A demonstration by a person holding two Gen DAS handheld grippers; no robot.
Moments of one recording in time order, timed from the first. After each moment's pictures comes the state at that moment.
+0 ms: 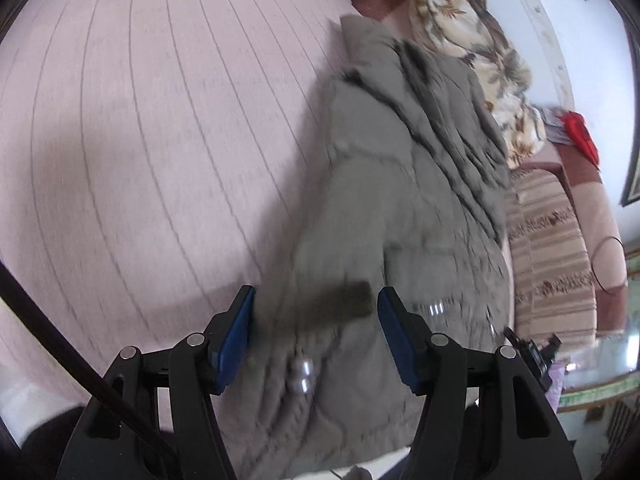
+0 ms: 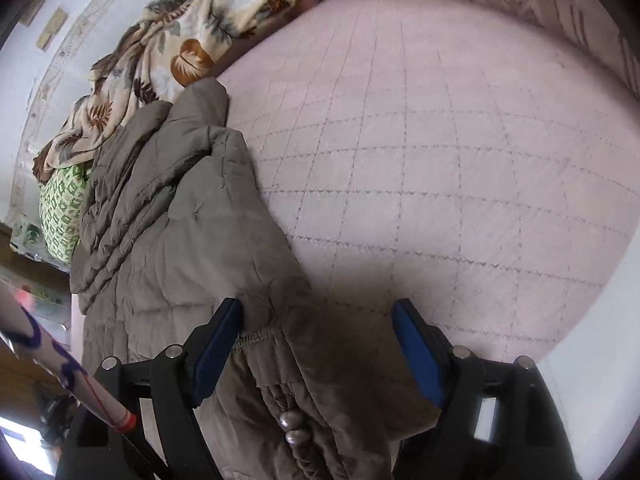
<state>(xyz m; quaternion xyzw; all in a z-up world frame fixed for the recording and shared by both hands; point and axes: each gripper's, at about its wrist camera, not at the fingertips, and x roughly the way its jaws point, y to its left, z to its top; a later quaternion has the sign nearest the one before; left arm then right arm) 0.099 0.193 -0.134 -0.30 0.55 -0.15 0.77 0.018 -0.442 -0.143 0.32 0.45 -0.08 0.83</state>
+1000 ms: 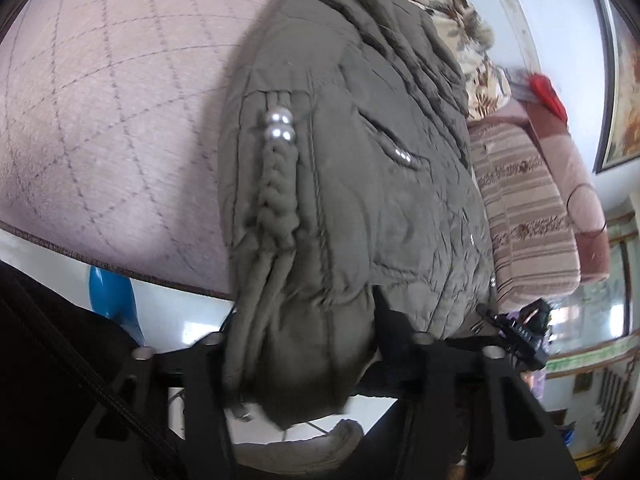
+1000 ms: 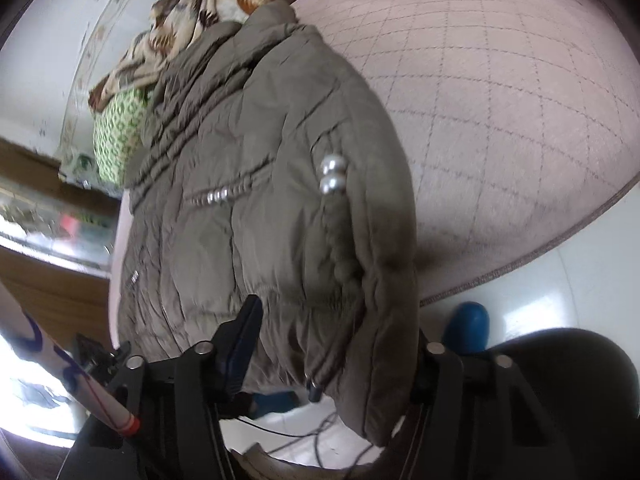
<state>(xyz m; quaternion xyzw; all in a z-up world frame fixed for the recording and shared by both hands) 0.000 0.143 -0.150 -0.29 0.55 -0.21 0.75 -0.060 -0.387 -0.157 0.32 0.50 0.06 0.80</state>
